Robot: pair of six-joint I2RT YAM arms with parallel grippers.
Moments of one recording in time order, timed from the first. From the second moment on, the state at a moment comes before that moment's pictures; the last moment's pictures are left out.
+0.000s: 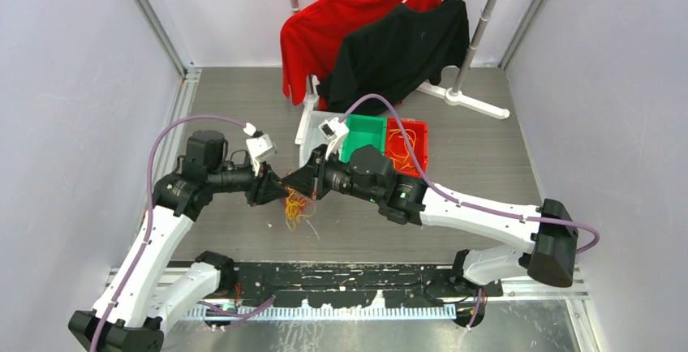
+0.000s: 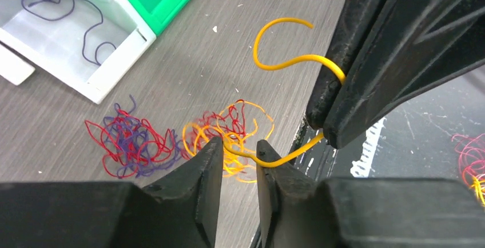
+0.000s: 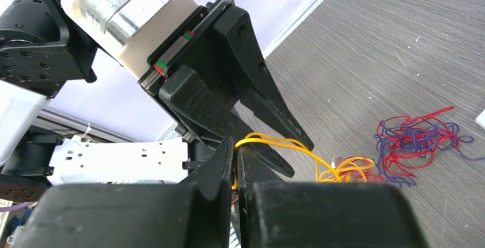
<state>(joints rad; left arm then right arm) -0.30 0.84 0.93 -0.77 0.81 0.31 1.13 1.29 1.02 0.19 -0.04 0.66</state>
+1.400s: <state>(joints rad) -0.30 0.88 1.16 -0.76 0.92 0.04 1.10 1.29 0.90 0.34 -0.13 0.43</state>
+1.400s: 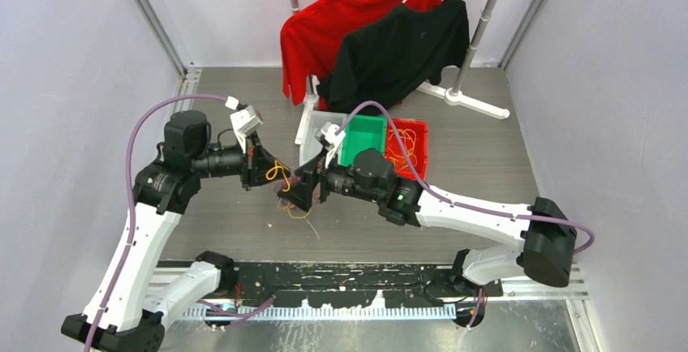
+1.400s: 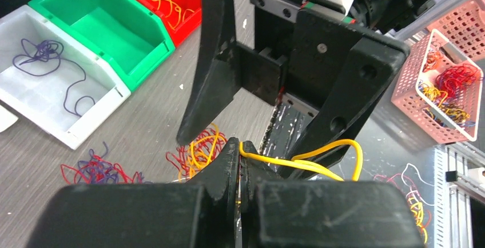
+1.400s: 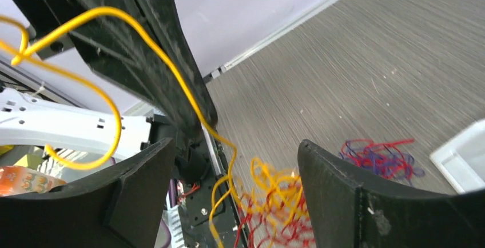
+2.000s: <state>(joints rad) -0.31 0.93 1.35 -0.76 0.95 -0.03 1.10 1.51 0.92 0.44 -0.14 0.50</state>
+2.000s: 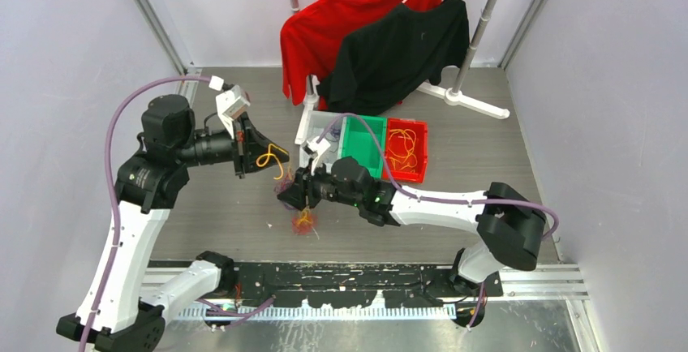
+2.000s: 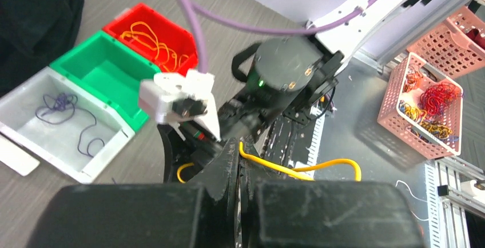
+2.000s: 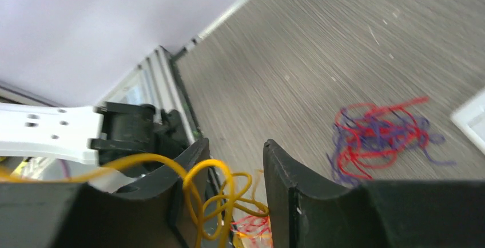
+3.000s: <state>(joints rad) -0.31 1.04 1.85 -0.62 0.80 -0.05 1.07 1.65 0.71 0.50 0.12 0.48</state>
